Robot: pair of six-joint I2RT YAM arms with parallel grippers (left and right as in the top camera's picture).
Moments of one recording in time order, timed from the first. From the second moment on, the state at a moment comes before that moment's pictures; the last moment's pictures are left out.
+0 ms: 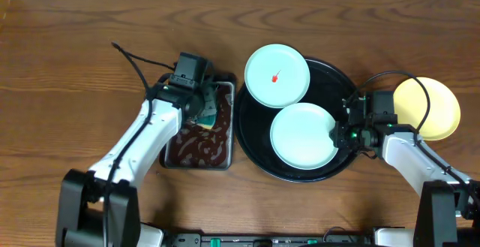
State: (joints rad) left arm -0.29 1.60 1.05 -0.65 0.01 -0.47; right arm 0.03 1.53 0.65 -0.35 -0.29 0.17
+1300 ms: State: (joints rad) left arm -0.30 1.78 1.05 -0.59 0.11 -0.38; right arm 0.03 1.22 0.65 -0.40 -0.04 0.14
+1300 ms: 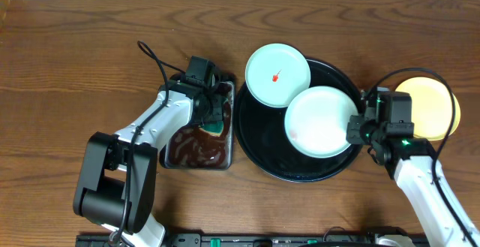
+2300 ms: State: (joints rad) left arm -0.30 1.72 0.99 -0.66 0.12 -0.36; right arm 0.40 1.13 0.70 -0.11 0.60 -0.28
